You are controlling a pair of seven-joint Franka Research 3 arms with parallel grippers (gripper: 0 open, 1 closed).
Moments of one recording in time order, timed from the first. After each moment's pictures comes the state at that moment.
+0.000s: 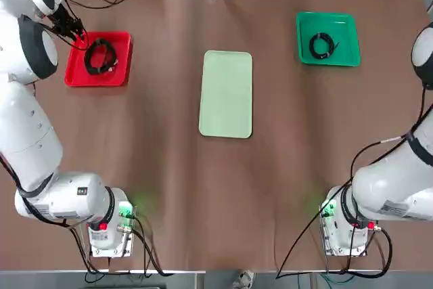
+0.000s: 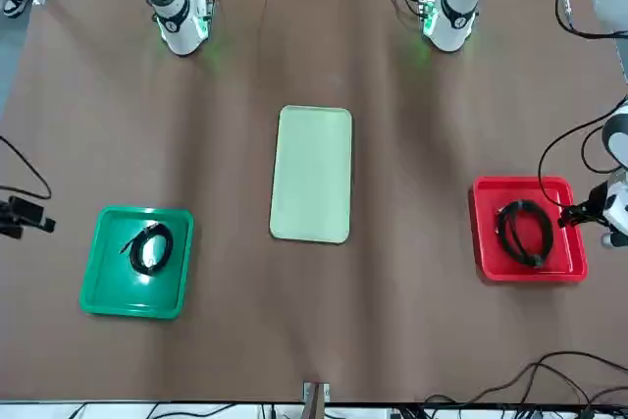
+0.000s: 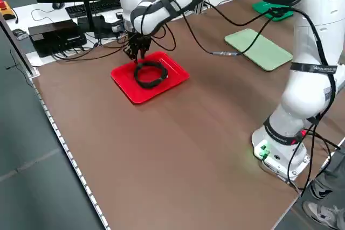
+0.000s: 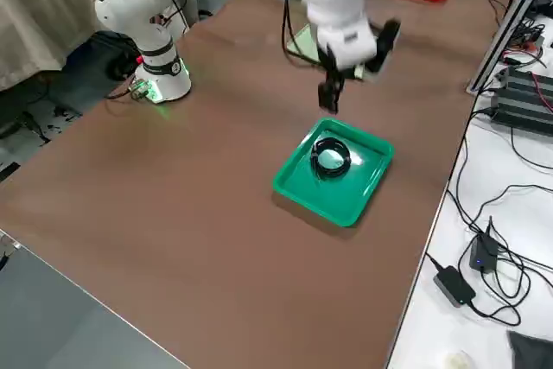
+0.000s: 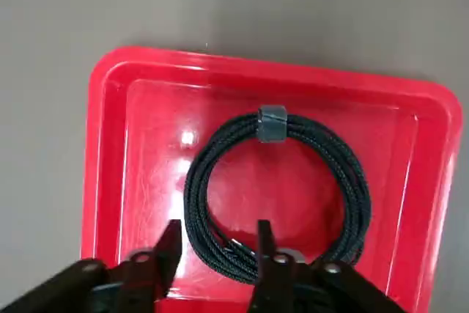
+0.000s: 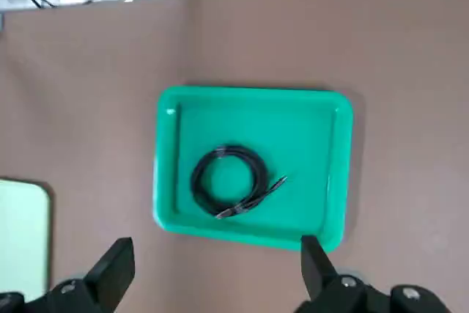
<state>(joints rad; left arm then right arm) 0.01 0.50 0.40 -1.75 -0.35 2.24 0.48 -0.11 0.37 -0.13 -1.29 0.26 1.70 -0.22</state>
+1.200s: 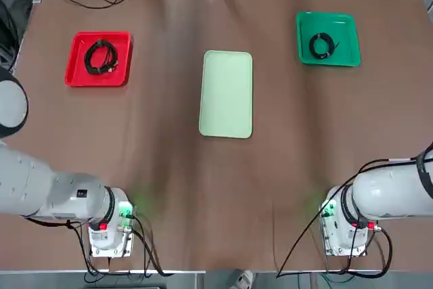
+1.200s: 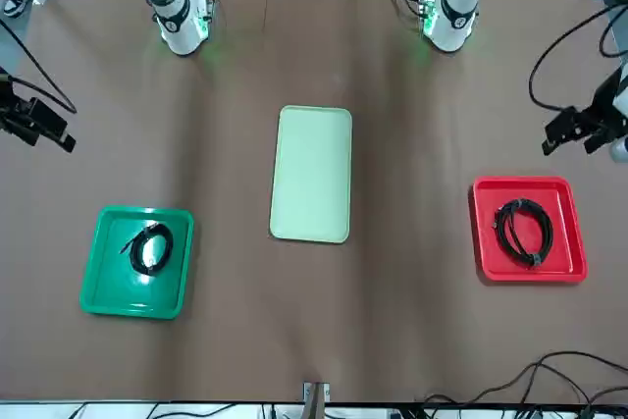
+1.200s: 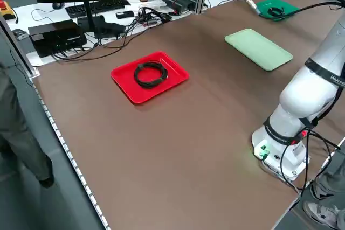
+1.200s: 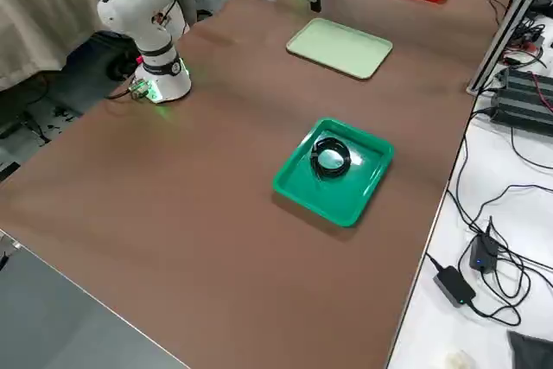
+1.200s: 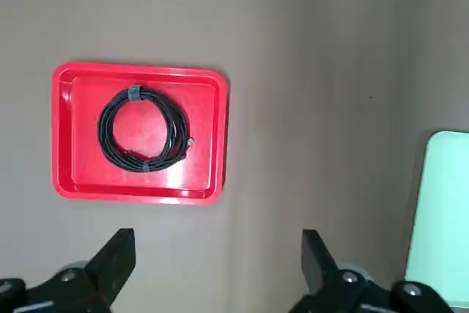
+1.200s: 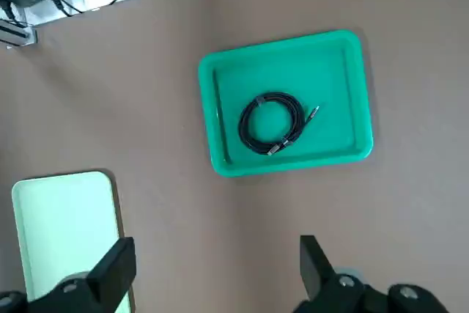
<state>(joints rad) -0.04 0.00 0.05 -1.61 -0.04 1.71 -0.02 0.00 0.03 -0.03 -1.50 0.11 1.64 0.17</state>
